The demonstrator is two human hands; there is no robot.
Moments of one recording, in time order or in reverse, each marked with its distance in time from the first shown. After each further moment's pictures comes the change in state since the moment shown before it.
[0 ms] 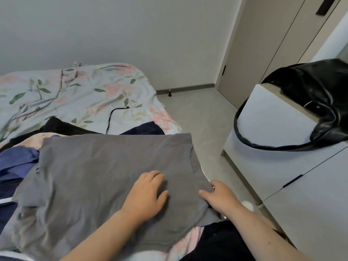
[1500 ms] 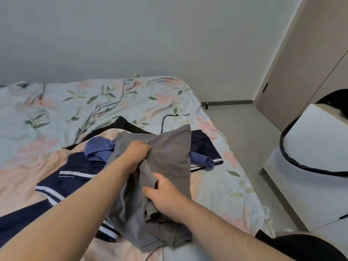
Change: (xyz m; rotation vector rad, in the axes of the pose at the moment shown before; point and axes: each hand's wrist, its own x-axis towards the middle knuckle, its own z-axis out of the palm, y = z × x) left_hand 0.003 -0.140 -0.141 -0.862 0.227 -0.754; right_hand -0.103 -0.226 0.165 0.445 -0.544 -0.438
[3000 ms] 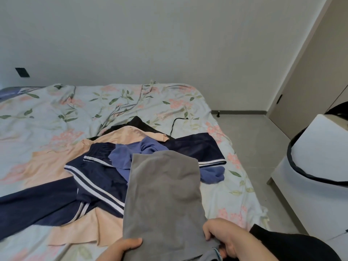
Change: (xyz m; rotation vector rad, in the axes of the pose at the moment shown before) left_hand -0.227 -0.163 -0.006 -0.704 -0.205 -0.490; right_hand -0.118 0.079 -0.086 0.065 0.097 0.788
